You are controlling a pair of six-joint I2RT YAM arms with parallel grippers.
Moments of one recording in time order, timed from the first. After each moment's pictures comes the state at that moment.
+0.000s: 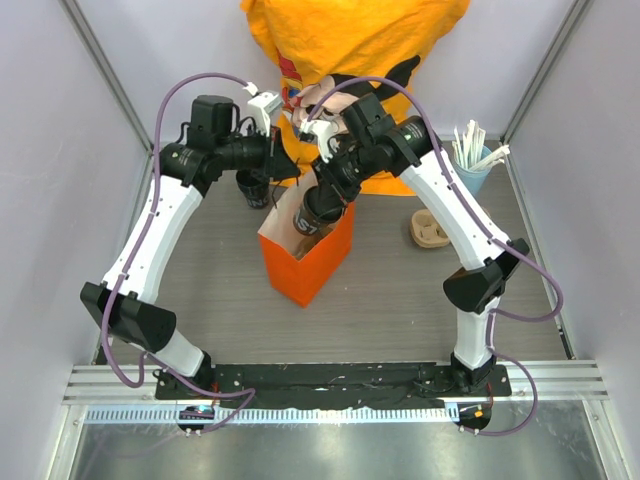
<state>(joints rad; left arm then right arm) -0.35 1.57 1.81 -0.77 0.65 -0.09 0.66 1.92 2.34 -1.31 -0.52 -0.19</state>
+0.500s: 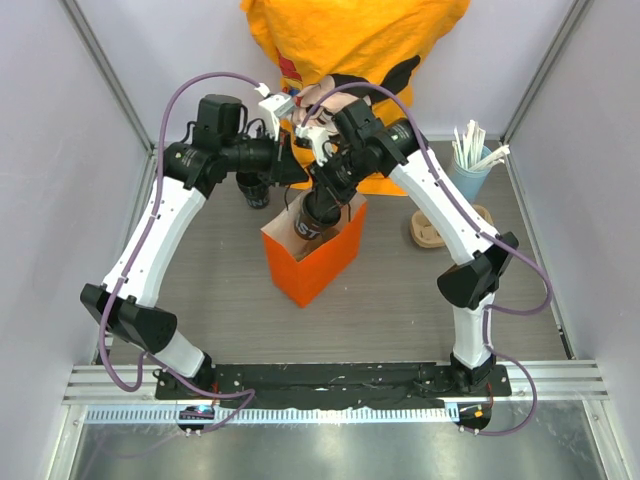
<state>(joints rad) -0.41 1.57 1.86 -0.83 0.67 -0.04 0.66 1.97 2.32 -1.31 -0.51 -0.17</state>
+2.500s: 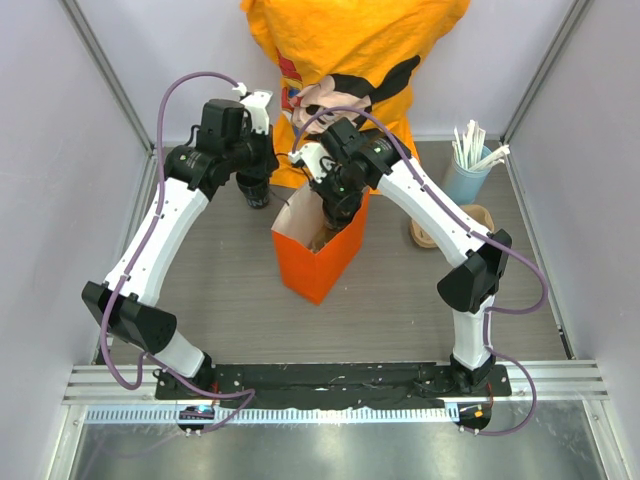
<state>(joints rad) -0.40 1.57 1.81 -0.79 0.13 -0.11 0.71 1.95 2.17 -1.25 -0.11 -0.30</state>
